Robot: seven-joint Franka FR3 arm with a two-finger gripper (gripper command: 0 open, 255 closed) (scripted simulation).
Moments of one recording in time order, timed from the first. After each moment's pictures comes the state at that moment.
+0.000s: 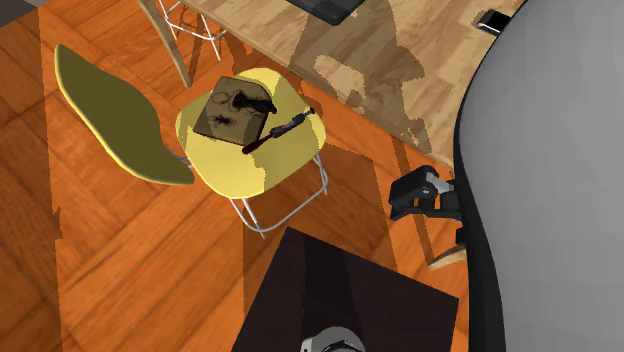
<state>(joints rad) -0.02 -0.83 -0.05 -2.45 0.12 1.50 -0.13</state>
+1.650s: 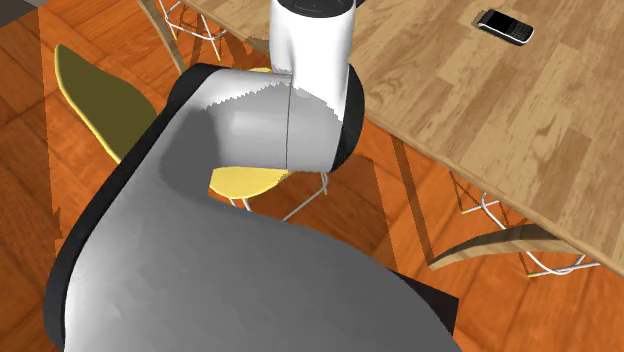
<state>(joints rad) 0.08 -0.37 0.46 -2.49 0.29 2.25 0.30</state>
